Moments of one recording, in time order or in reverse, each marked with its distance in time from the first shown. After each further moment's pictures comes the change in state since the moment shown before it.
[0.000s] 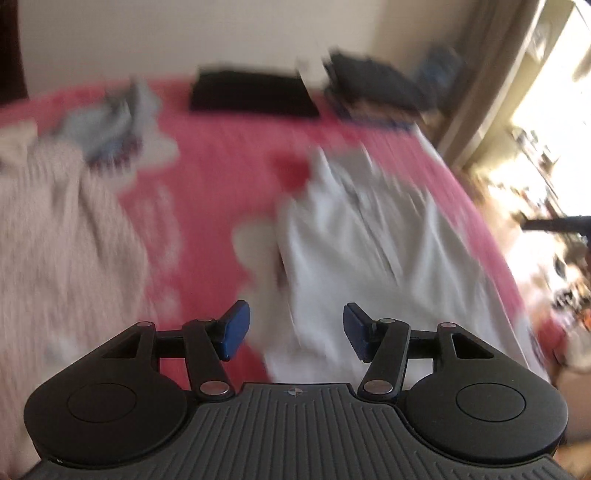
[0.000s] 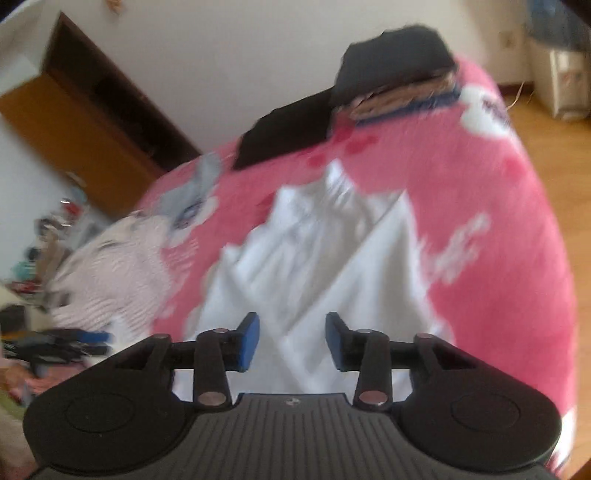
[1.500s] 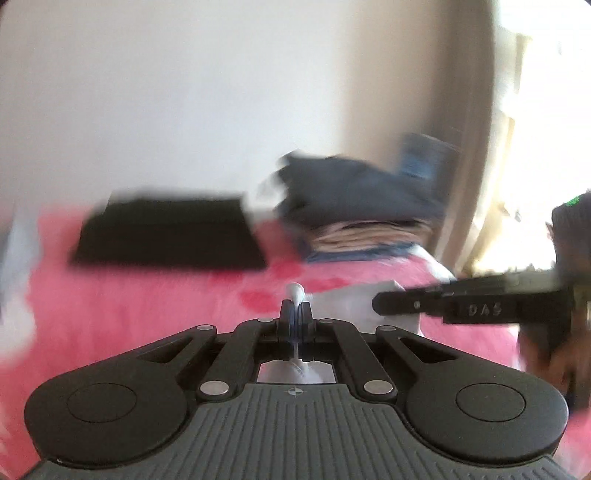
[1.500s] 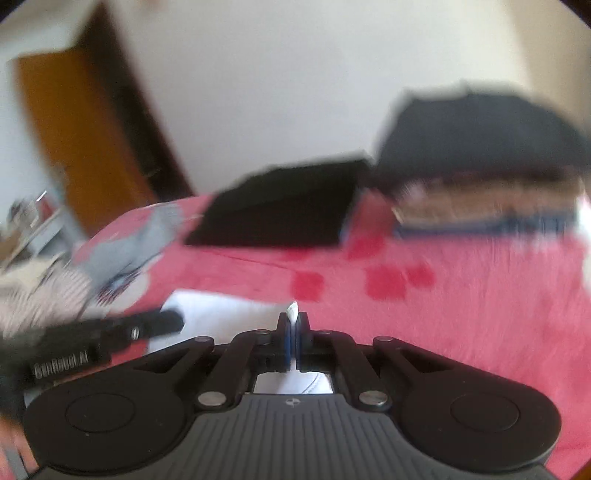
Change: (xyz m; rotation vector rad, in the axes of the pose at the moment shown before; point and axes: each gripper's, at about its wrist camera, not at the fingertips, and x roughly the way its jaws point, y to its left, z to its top) left arm 0.198 -0.085 0.092 0.220 -0.432 -0.057; right arm 0.218 -0.007 0.113 -0.338 -0.237 0.020
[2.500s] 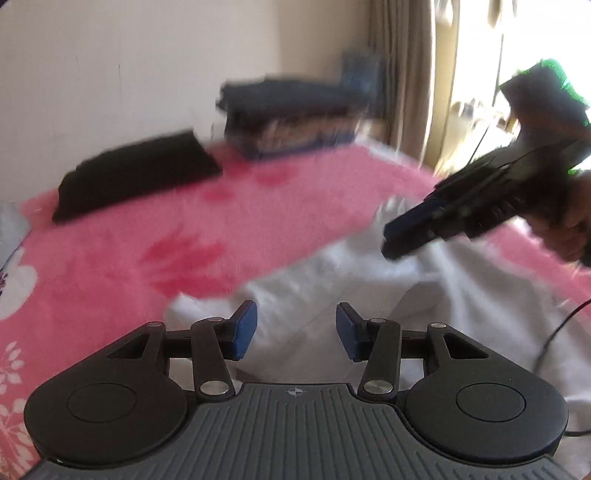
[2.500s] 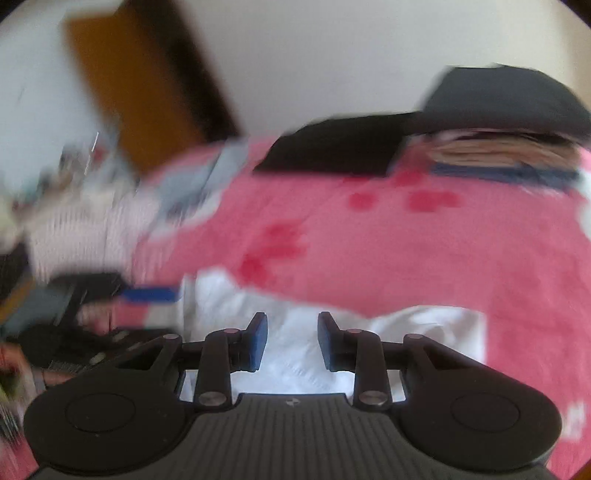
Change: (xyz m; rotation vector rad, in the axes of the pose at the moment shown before) left arm -0.031 -0.028 -0.072 0.156 0.283 -0.062; right arm -0.043 0.031 -0.045 -0.063 0.237 0.125
